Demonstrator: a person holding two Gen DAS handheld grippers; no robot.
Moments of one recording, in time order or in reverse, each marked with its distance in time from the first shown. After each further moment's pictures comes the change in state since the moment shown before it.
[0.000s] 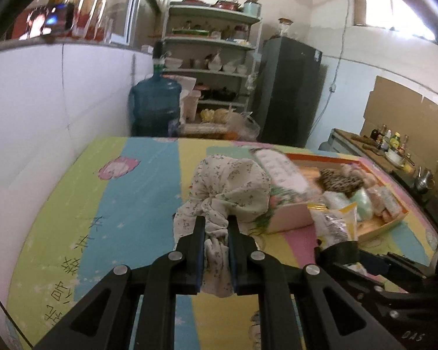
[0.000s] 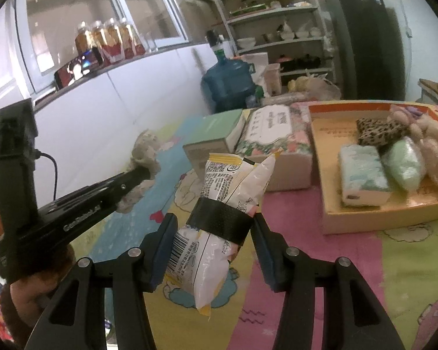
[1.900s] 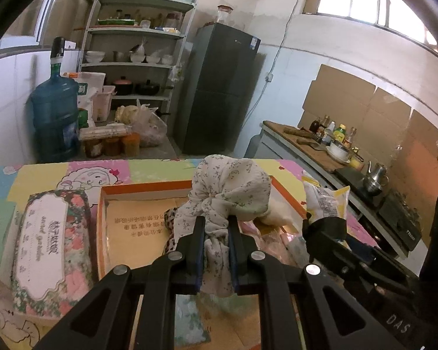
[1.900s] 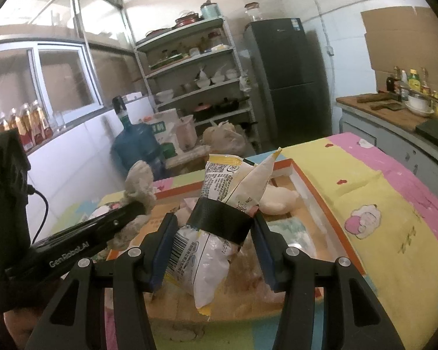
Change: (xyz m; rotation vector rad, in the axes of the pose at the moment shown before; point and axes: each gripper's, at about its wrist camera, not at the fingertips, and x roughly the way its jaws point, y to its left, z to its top) left arm 0.138 -0.212 0.063 0.048 0.056 -0.307; right arm -0.074 -0.218 0.069 0.132 -0.218 -0.287
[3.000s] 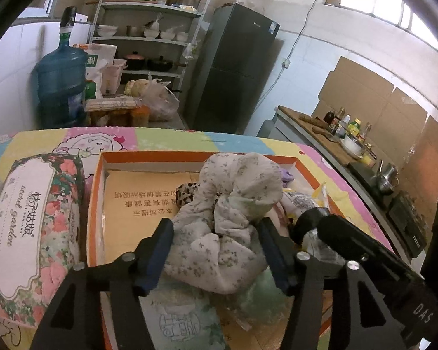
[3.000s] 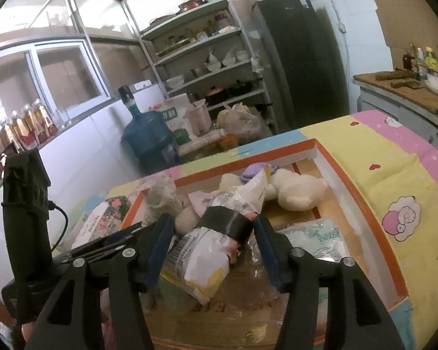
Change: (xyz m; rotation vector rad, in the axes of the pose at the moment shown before) left arm 0.037 0.021 -0.014 -0.073 0.083 0.024; right arm 0.044 -0.015 0.000 0.056 0.059 0.097
